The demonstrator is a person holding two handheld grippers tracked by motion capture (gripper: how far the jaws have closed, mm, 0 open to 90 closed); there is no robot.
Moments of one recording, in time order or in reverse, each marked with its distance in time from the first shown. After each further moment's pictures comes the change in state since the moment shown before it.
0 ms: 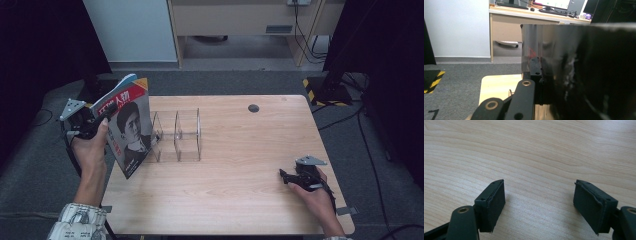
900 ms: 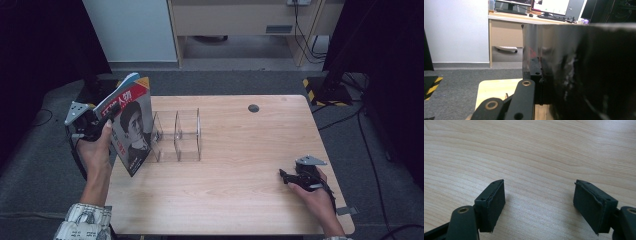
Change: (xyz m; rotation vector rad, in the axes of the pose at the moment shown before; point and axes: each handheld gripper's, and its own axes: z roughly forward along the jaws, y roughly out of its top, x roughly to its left) left arm -0.003 -0.012 0.004 -0.056 -0.019 -0.003; right arm 0.000 0.000 0.000 -0.001 0.001 -0.003
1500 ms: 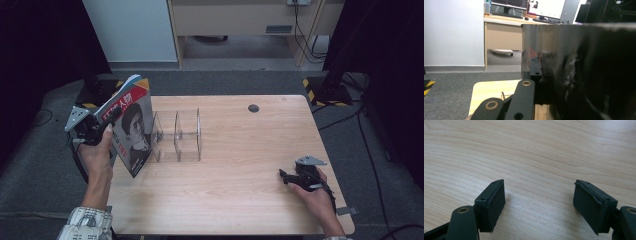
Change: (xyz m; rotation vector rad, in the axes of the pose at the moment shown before) left arm 0.002 -0.012 -0.004 -0.036 -0.033 -0.002; right arm 0.000 0.000 0.000 0.001 0.004 -0.007
